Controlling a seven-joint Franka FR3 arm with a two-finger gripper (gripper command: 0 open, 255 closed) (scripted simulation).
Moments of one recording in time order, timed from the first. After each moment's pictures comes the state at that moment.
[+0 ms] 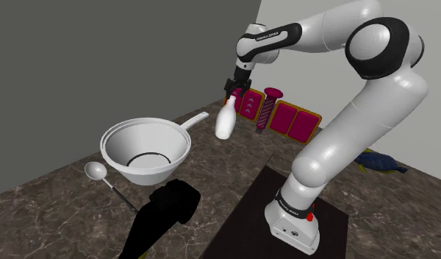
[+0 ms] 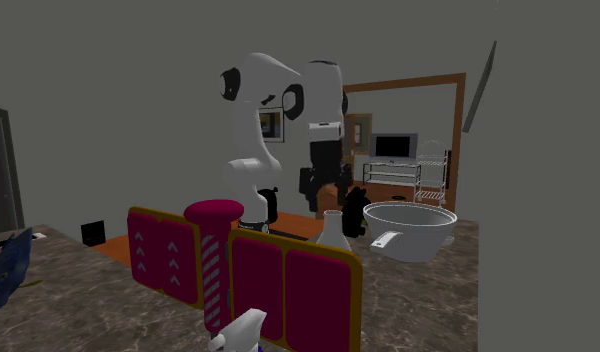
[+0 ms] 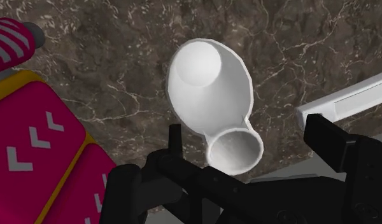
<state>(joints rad) -0.18 -0.19 -0.24 -2.22 -0.04 2.10 -0.10</state>
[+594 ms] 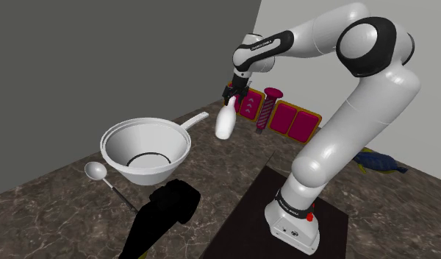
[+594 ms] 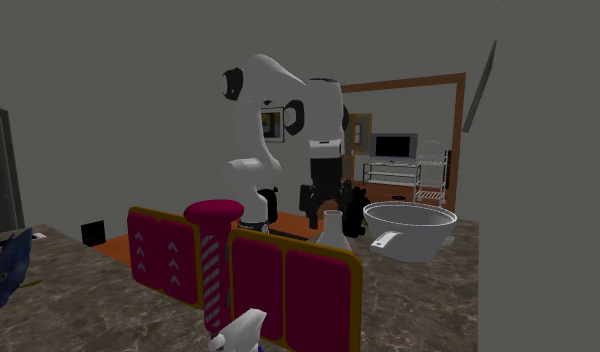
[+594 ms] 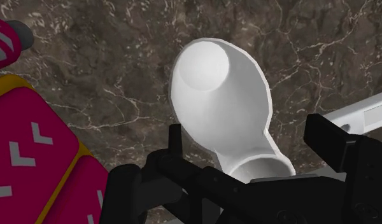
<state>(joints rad) -0.19 -0.14 -0.25 -2.27 -0.03 2.20 -0.11</state>
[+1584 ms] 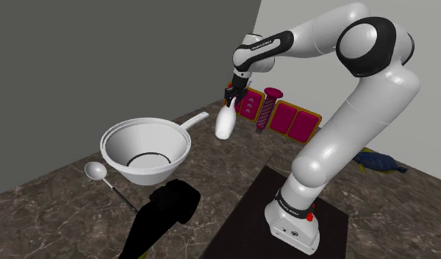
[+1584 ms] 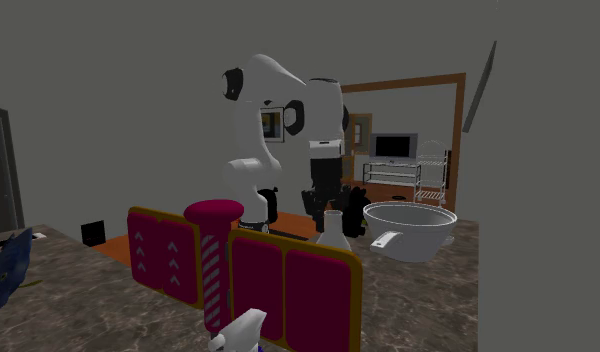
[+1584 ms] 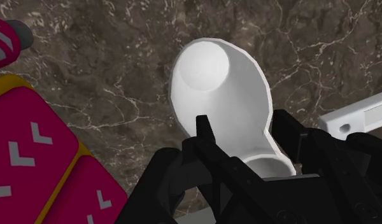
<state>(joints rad) -0.19 -0.14 -0.25 -2.27 -0.03 2.20 -0.11</state>
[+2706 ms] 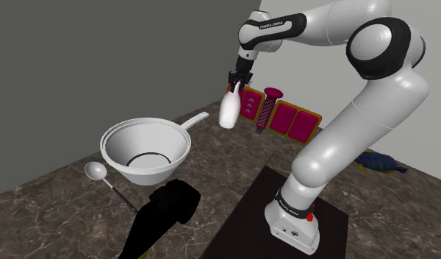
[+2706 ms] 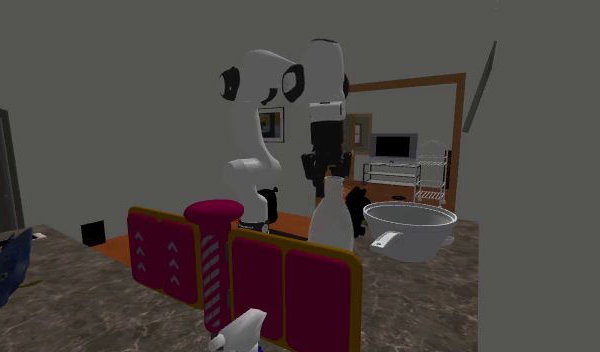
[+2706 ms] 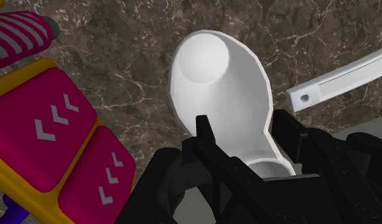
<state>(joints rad) -0.18 -0.20 -0.24 -2.12 -0.04 1.99 -0.10</state>
